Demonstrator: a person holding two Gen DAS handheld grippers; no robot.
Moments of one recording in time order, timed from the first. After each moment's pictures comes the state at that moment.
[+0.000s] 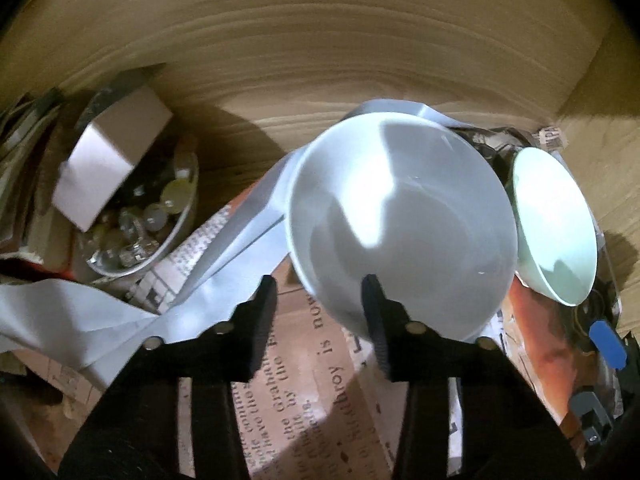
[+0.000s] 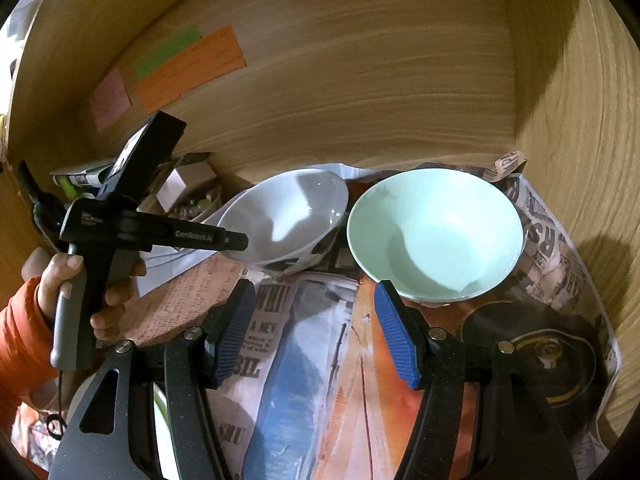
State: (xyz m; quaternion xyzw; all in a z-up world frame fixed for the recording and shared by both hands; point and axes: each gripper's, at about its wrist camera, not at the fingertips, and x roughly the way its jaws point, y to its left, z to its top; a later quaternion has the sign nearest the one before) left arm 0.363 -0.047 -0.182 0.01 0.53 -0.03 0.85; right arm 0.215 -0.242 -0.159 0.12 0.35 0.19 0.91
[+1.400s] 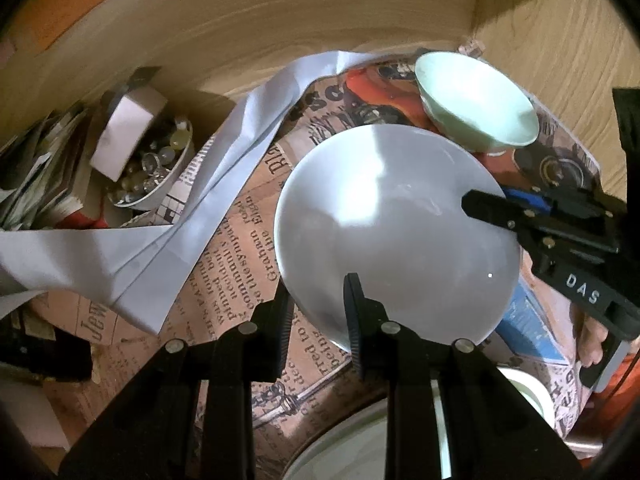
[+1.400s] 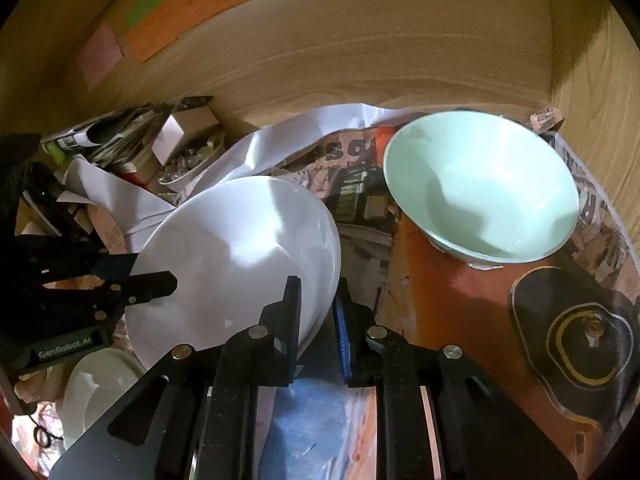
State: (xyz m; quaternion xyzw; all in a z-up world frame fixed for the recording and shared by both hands) left arm 0.264 -0.065 -0.166 0.12 0.51 -0.08 0.85; right arm 0.230 -0.209 -0.178 0.10 0.42 0.21 0.88
